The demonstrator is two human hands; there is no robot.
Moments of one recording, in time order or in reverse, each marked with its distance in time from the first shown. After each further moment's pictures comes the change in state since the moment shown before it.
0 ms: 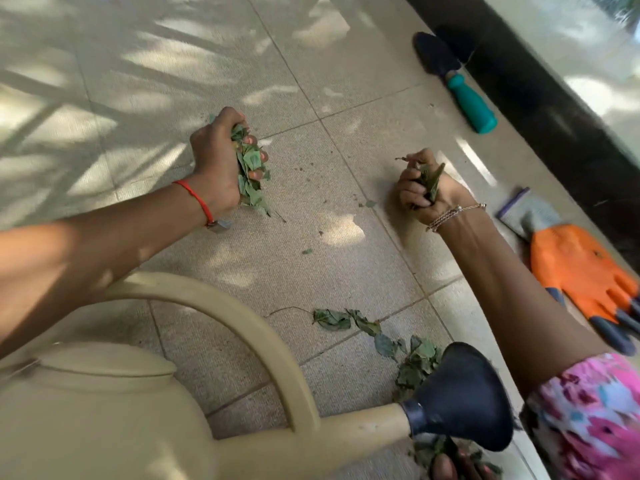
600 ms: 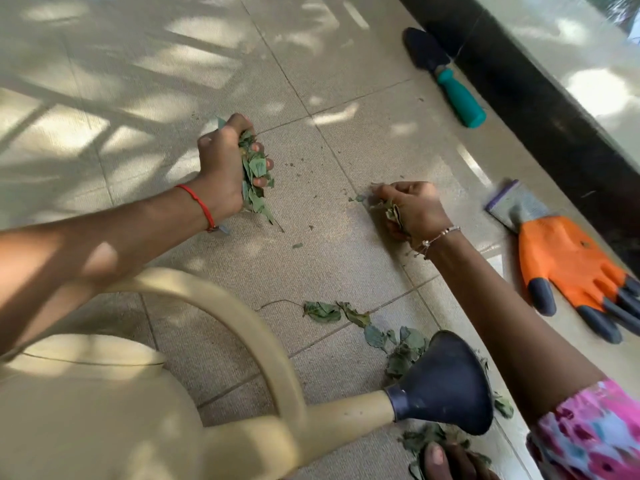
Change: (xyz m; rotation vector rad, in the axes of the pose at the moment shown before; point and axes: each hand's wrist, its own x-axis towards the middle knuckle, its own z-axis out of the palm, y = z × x) left_hand -0.008 -0.011 0.009 0.051 -0.037 -0.061; right_hand -0.023 0.032 -0.015 -0.749 0.218 -0.326
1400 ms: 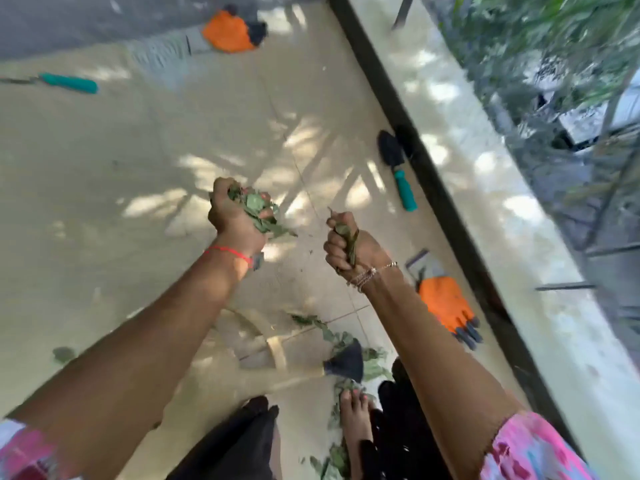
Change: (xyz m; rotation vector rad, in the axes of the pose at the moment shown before) left_hand -0.125 0.160 0.080 -0.464 0.362 -0.104; right_hand -0.117 -0.208 0.024 0.619 -0.299 0.501
